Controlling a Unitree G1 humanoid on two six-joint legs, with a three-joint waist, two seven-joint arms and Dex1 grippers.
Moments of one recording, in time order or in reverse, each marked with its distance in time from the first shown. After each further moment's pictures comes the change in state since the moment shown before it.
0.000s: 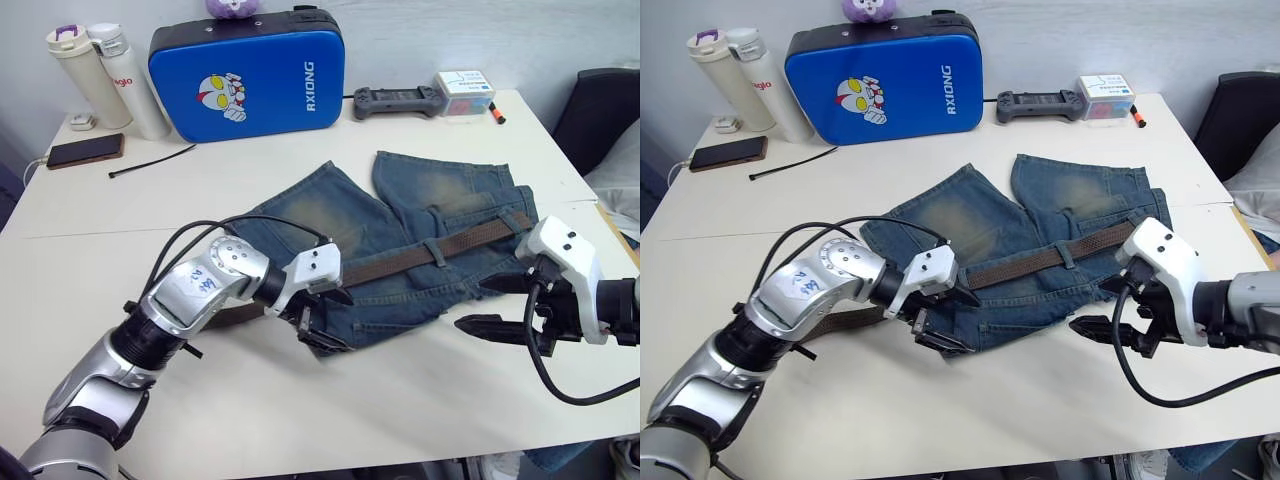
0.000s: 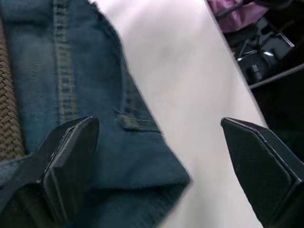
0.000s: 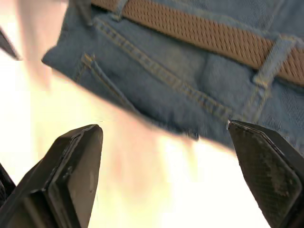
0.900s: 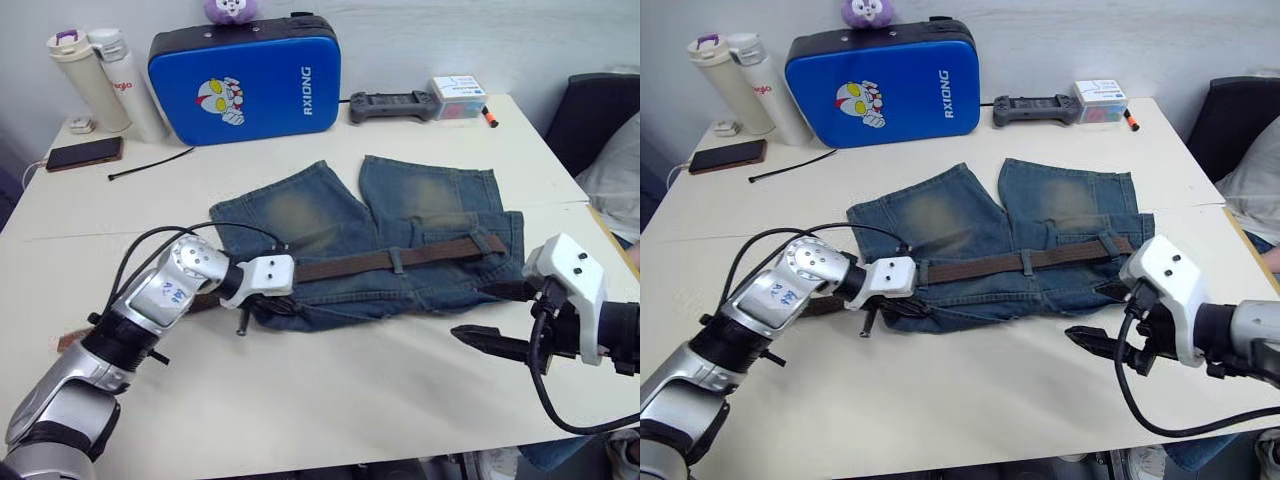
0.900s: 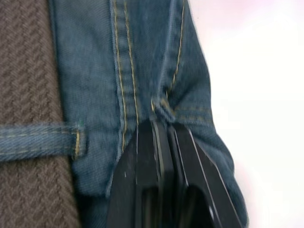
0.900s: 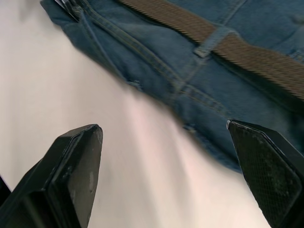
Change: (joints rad) left arm 0.123 0.182 0.072 0.279 0.328 -0.490 -0.125; right arm 0.157 0.072 -0.066 -0.042 0.039 -0.189 -0.097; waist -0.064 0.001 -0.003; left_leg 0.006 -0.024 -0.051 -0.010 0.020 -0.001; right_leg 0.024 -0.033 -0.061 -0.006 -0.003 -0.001
